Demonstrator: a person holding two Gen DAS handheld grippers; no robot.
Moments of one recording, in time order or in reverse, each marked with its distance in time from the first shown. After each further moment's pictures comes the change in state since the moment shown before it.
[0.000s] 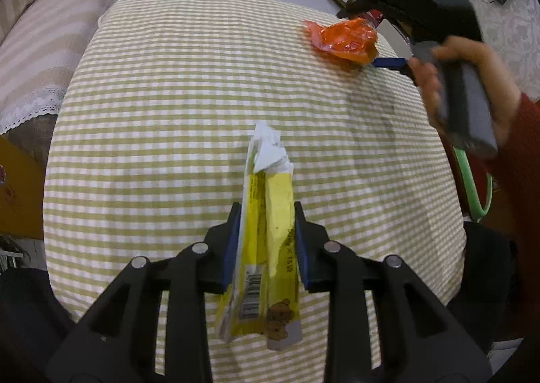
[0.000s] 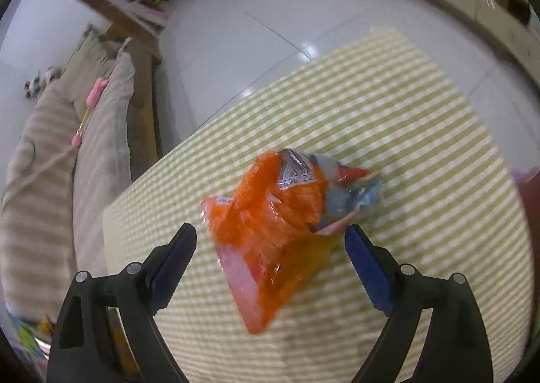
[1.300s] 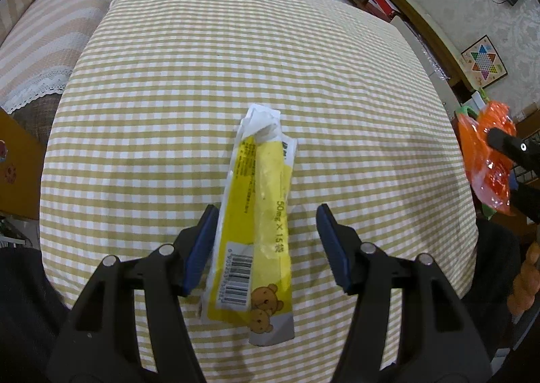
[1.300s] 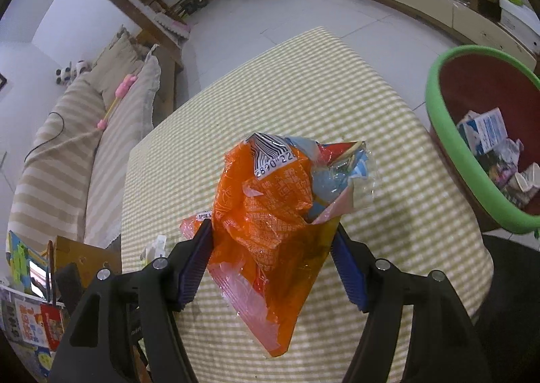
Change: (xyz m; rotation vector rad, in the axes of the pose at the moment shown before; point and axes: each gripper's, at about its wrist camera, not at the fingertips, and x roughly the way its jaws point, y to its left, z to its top) left arm 0.003 0.001 -0.031 -0.024 0.023 0.040; right arm -0.142 -0.075 -0.168 -0.099 -0.140 0.057
